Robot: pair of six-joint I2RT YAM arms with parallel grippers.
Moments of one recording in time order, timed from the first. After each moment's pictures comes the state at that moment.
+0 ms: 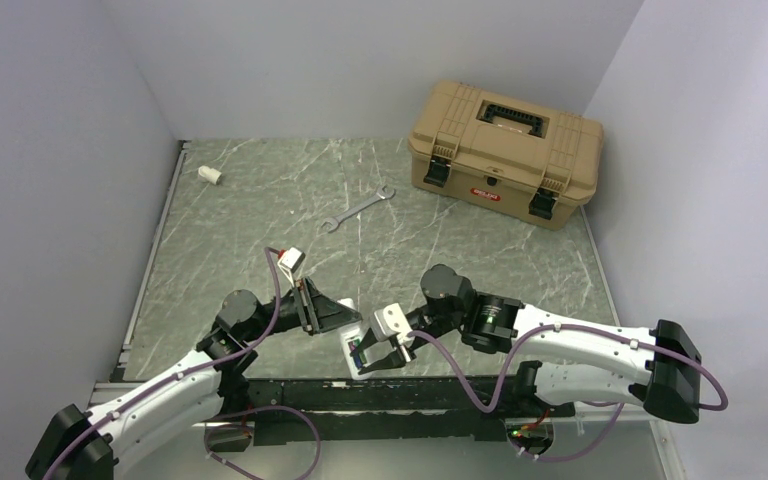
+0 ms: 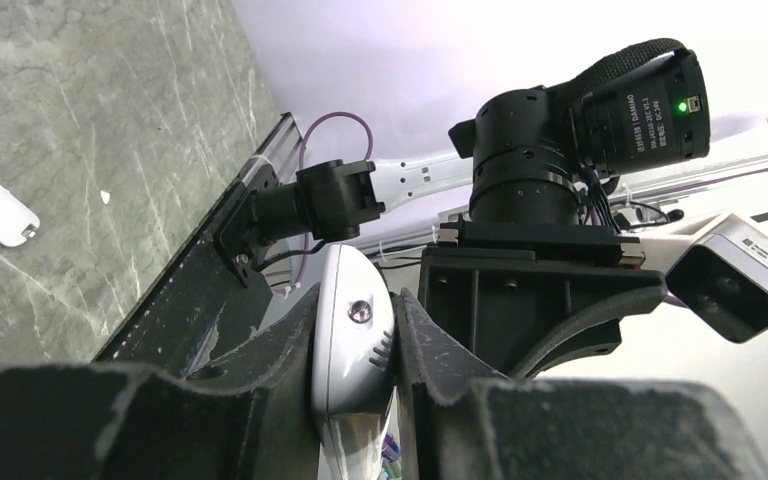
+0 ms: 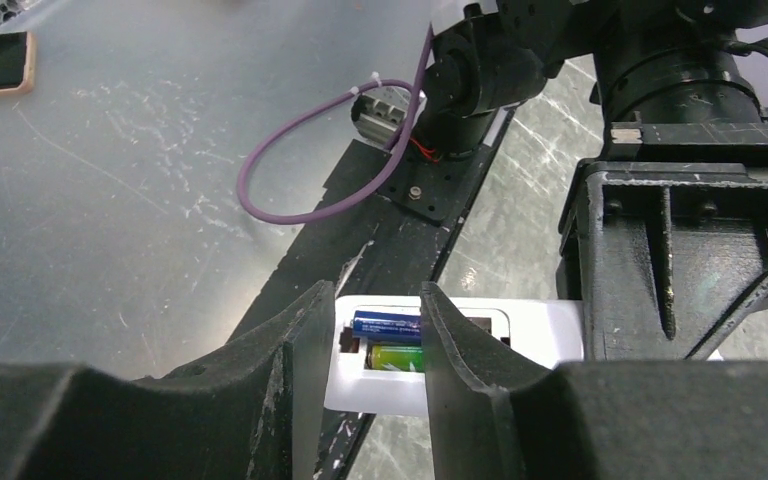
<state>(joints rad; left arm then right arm) -0.69 0.66 0.15 0.61 0.58 -1.32 1.16 1.06 0.71 0.06 -0.82 -0.37</state>
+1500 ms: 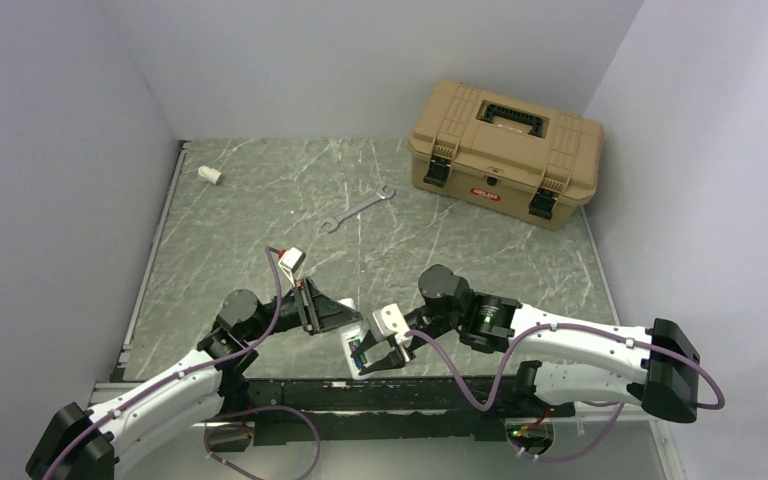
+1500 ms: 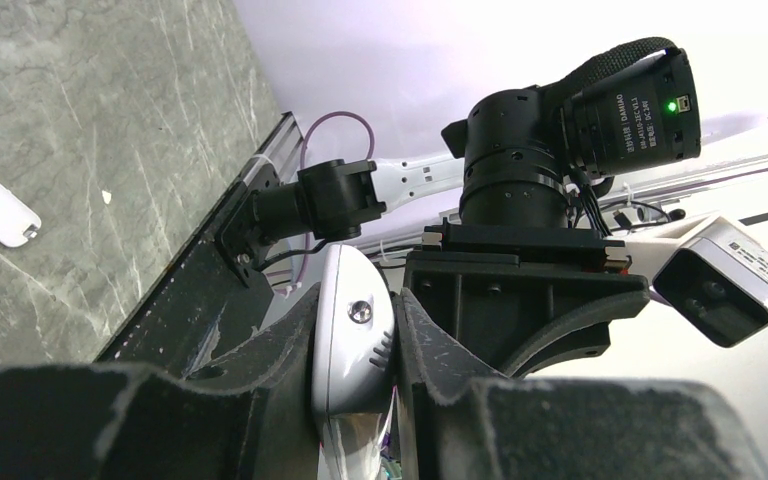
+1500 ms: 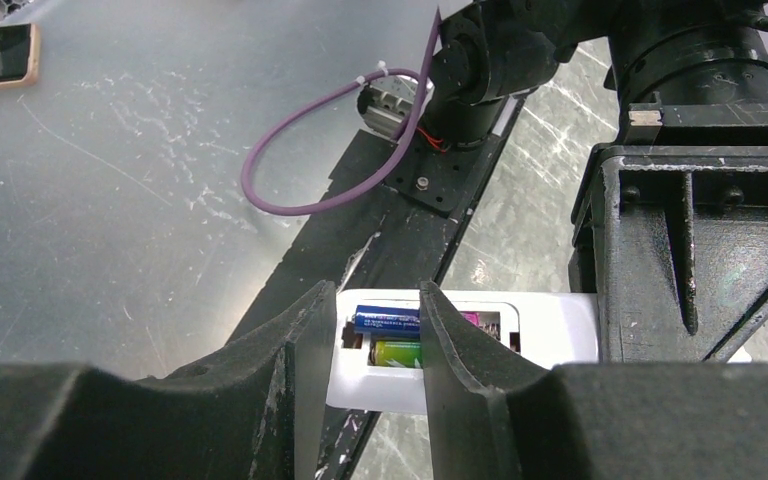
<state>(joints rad) -0.69 0.67 0.15 0.62 0.58 -1.32 1.14 1.08 0.70 0.06 -0.84 -0.38</state>
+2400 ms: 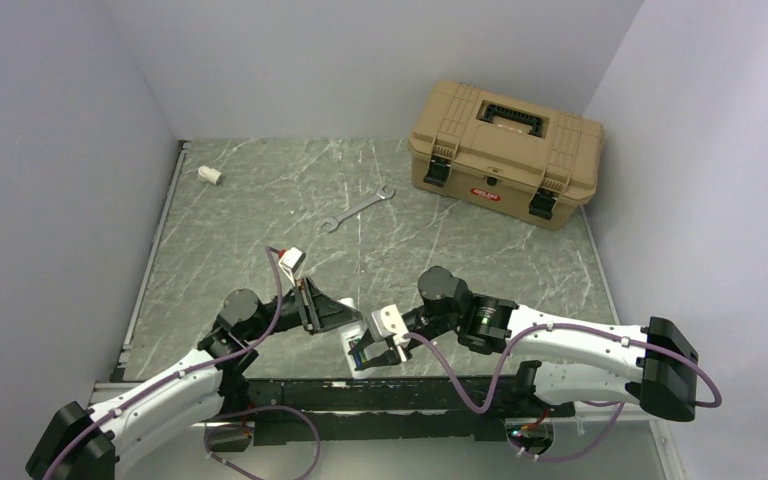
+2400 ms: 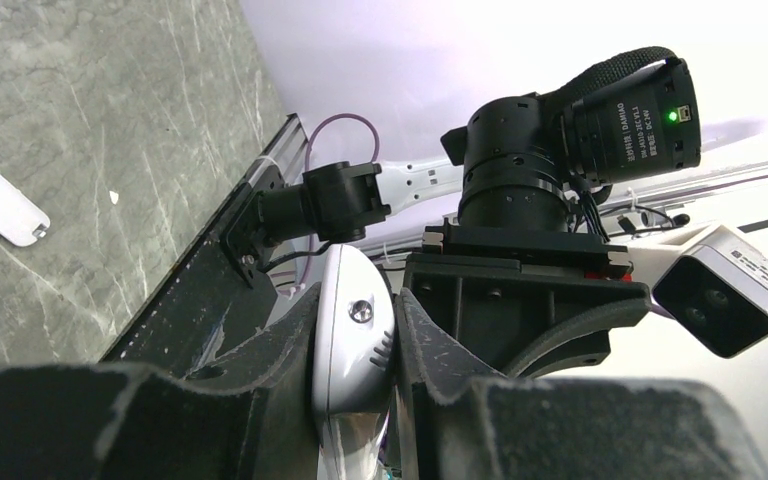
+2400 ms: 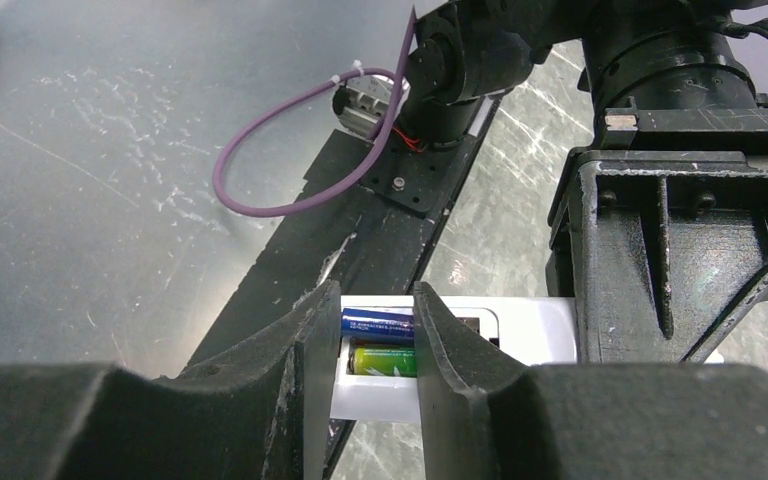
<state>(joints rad) -0.69 0.68 0.15 0.62 0.58 -1.32 1.15 1.09 0.68 0.12 -0.80 -0.39</state>
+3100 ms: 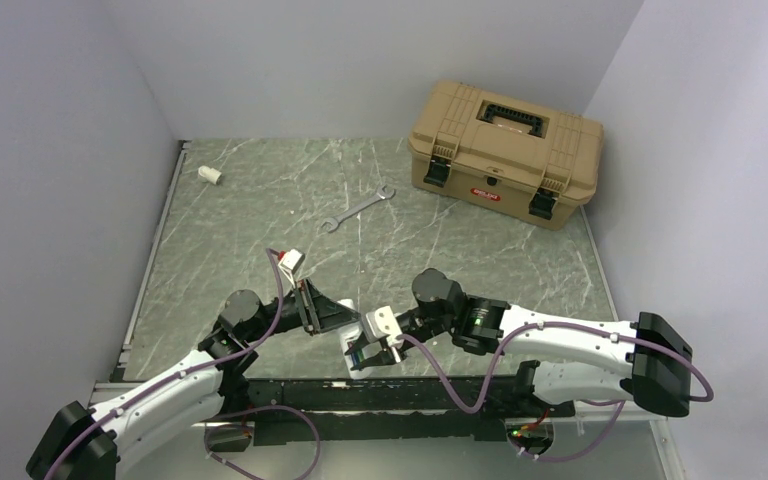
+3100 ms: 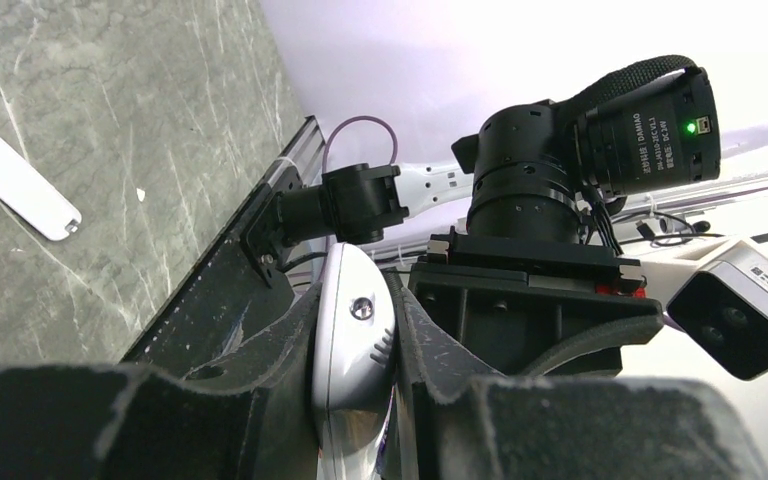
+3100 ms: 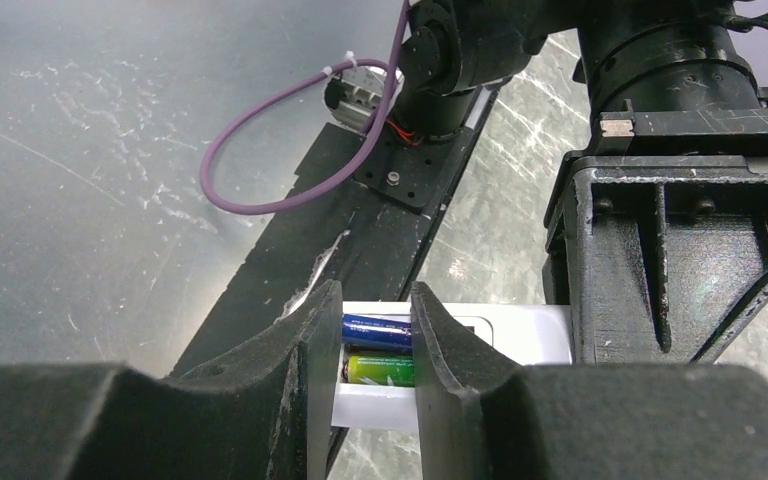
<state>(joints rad) -0.68 0.68 0.13 0.62 0.57 -1.30 1.15 1.13 0.66 0.17 -0.78 -0.39</state>
